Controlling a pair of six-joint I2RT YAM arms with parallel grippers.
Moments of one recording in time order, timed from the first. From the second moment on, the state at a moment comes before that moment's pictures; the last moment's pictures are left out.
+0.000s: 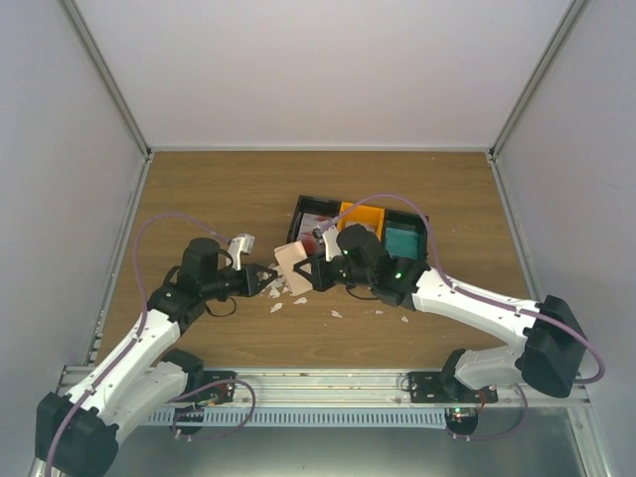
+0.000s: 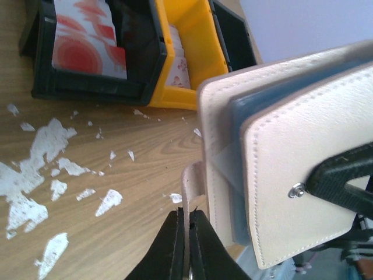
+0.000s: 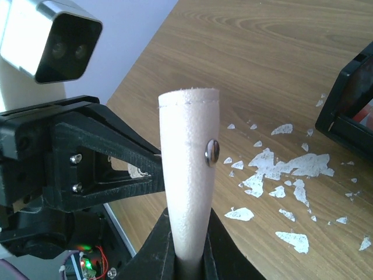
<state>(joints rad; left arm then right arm) -0.38 0.83 0.54 -0.31 0.58 -0.56 0.95 1.31 0.93 -0.14 -0.20 0.56</state>
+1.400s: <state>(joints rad) -0.51 1.08 0.52 -0.12 0.91 -0.72 0.90 1.47 0.74 -0.16 -0.24 0.67</state>
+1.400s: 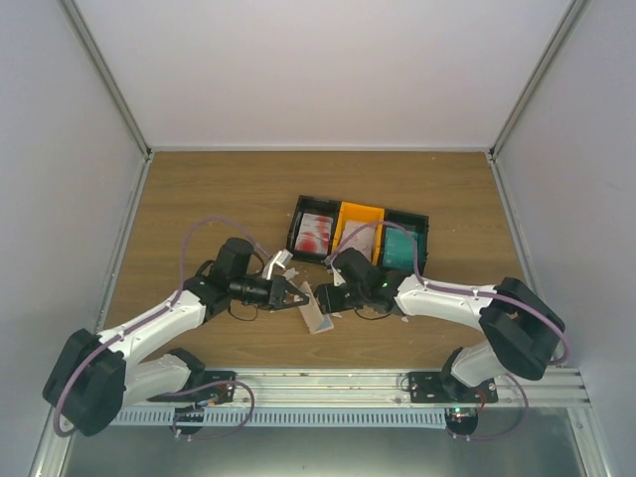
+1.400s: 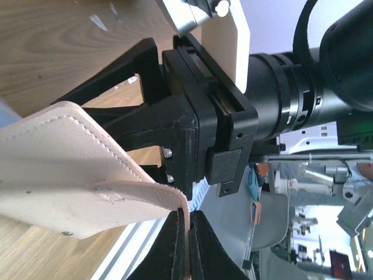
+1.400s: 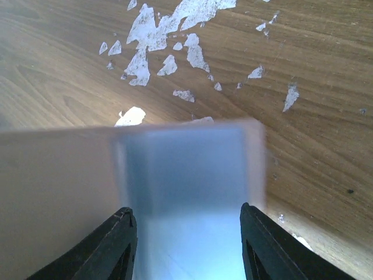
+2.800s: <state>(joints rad) -0.61 0.94 0.58 -0.58 0.29 -0.66 1.04 1.77 1.01 -0.33 -0.18 0.63</state>
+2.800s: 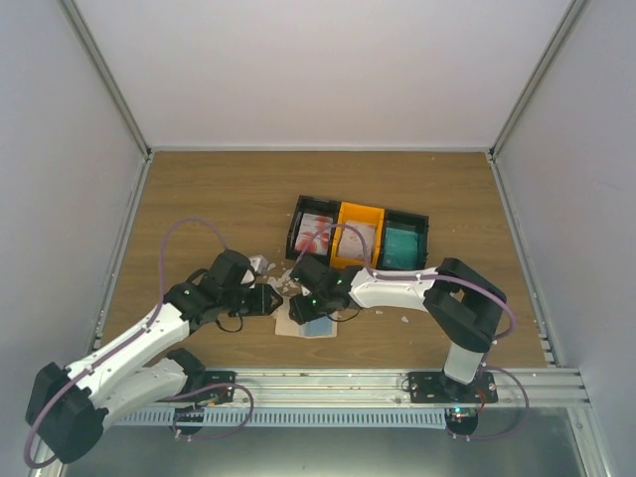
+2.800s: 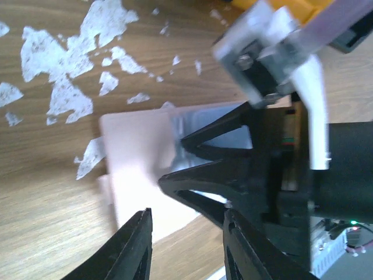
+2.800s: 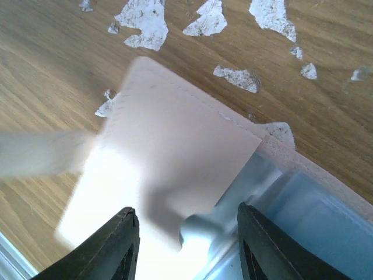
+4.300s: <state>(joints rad) -0.63 1.30 0.39 -0.09 0.50 -0.75 0.99 1.61 0.88 -0.45 -0.09 0.70</state>
